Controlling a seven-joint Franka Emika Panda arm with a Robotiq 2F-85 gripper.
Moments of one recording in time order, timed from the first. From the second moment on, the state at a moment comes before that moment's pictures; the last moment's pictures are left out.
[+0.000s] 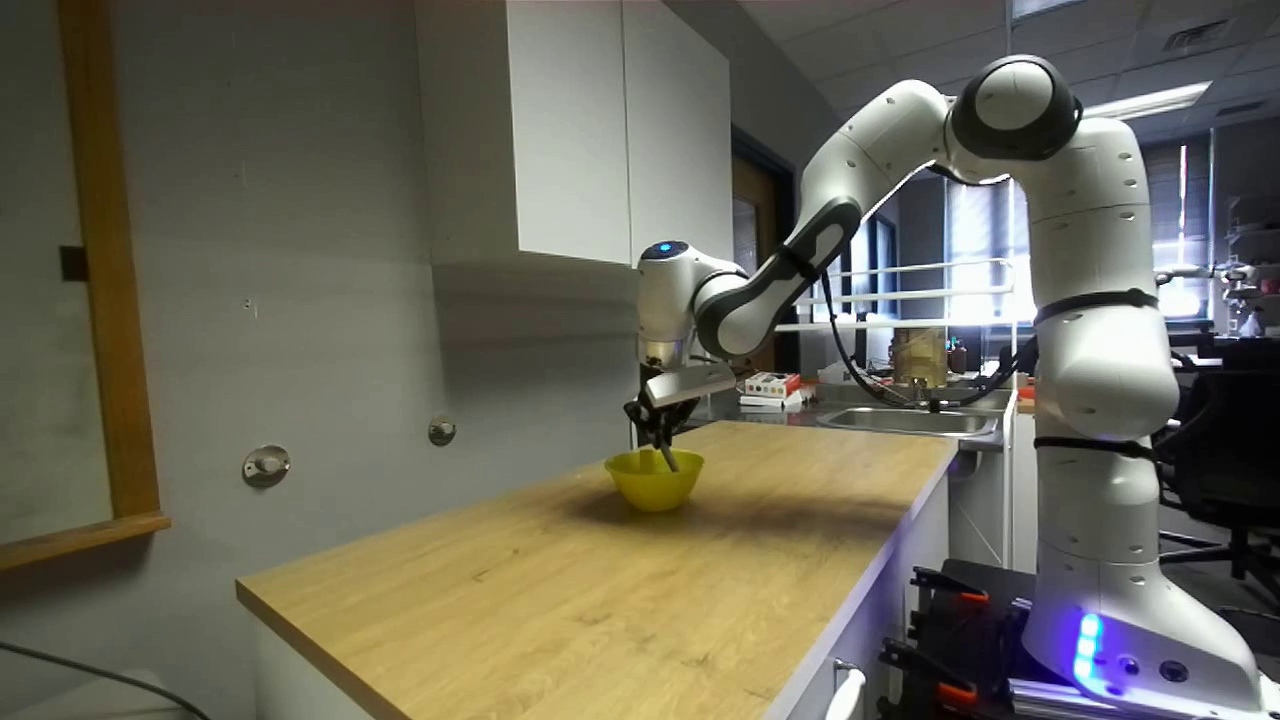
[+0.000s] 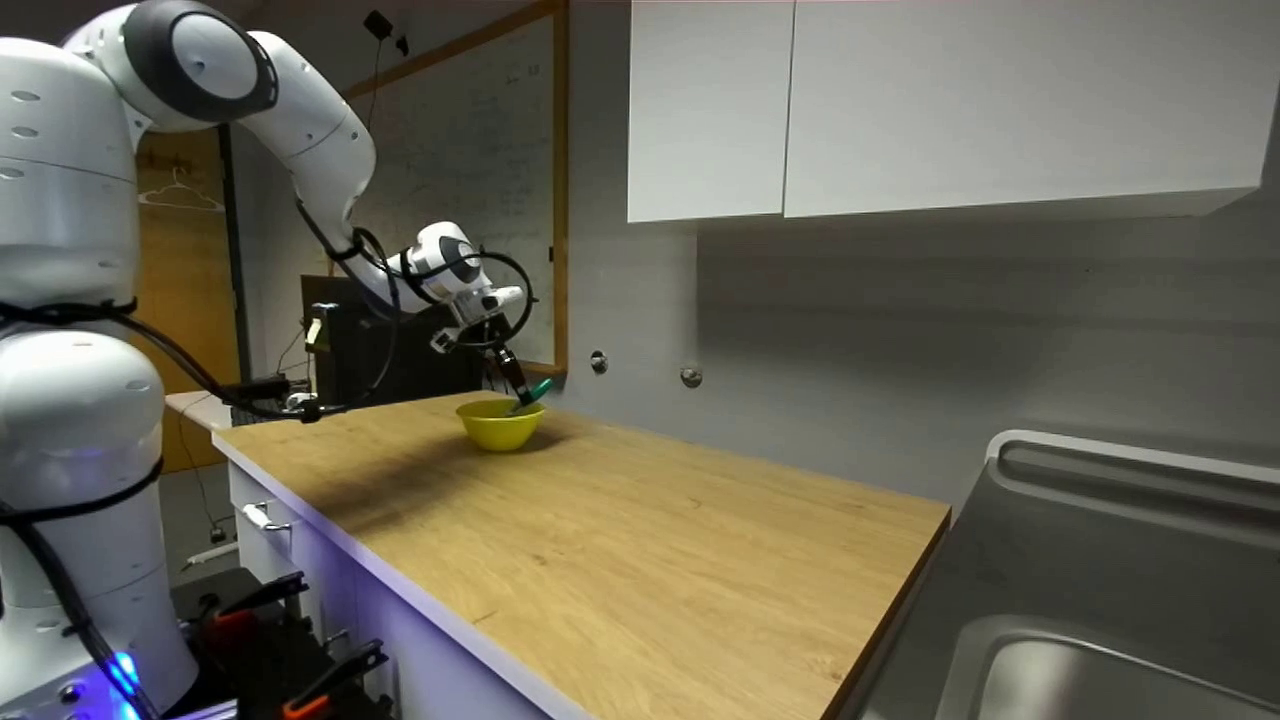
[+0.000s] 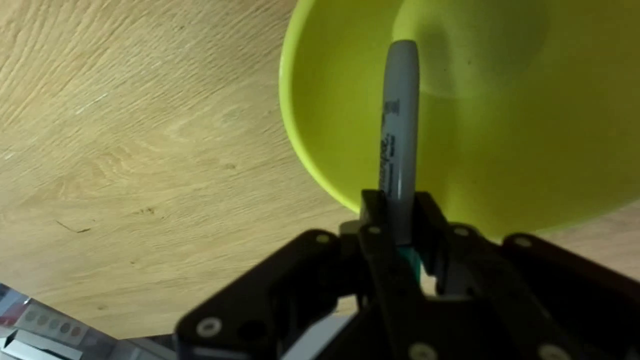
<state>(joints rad) 0.07 0.05 0.14 -2.20 -0.67 2.39 1.22</state>
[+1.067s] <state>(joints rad) 0.13 -0.02 0.14 -2.14 -0.52 2.17 1.00</state>
